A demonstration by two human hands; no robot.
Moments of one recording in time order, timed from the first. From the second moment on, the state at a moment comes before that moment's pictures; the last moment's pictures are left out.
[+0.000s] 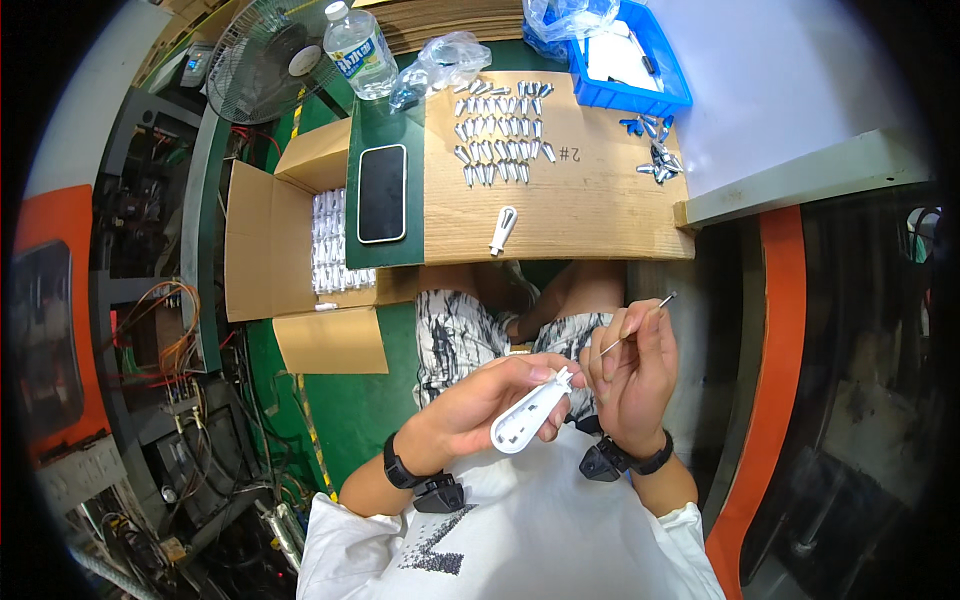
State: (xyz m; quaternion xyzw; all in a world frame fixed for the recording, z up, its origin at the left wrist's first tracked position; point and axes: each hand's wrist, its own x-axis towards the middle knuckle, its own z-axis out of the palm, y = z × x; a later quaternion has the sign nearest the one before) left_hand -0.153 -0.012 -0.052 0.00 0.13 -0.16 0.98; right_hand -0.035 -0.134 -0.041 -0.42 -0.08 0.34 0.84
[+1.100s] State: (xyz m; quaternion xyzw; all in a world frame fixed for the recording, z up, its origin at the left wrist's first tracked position) left_hand -0.162 -0.006 -0.051 0.00 0.09 -0.16 0.98; right_hand -0.028 -0.135 -0.060 -0.30 -0.06 0.50 0.81
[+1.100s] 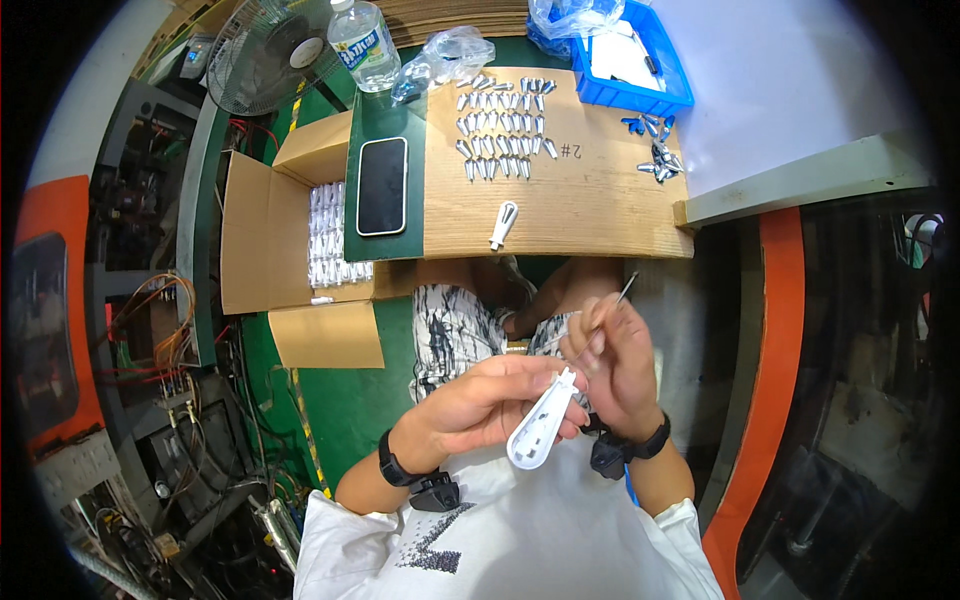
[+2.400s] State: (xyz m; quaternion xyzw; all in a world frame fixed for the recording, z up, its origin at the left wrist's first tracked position) left_hand -0.166 -0.005 -0.040 0.05 0.10 -0.14 0.98; right_hand -0.034 -0.149 -0.045 -0.48 -0.40 0.21 0.75
